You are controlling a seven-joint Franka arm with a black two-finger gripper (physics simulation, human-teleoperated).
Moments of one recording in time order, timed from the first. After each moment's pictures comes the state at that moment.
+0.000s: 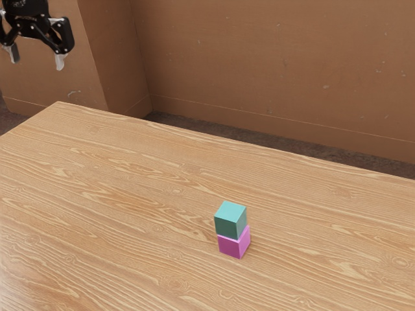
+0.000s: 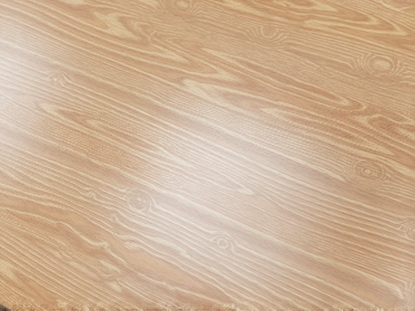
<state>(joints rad) -0.21 -0.16 0.20 -1.39 0.28 1.22 -0.32</state>
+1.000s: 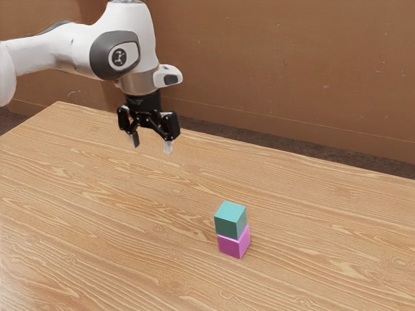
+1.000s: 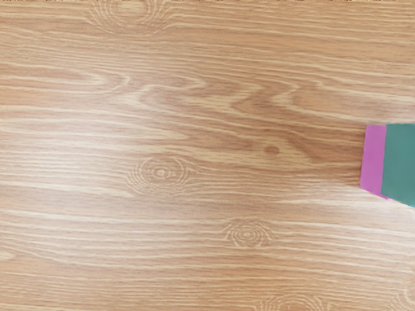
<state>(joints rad) -0.30 0.06 0.18 -1.74 -0.04 1.73 -0.19</state>
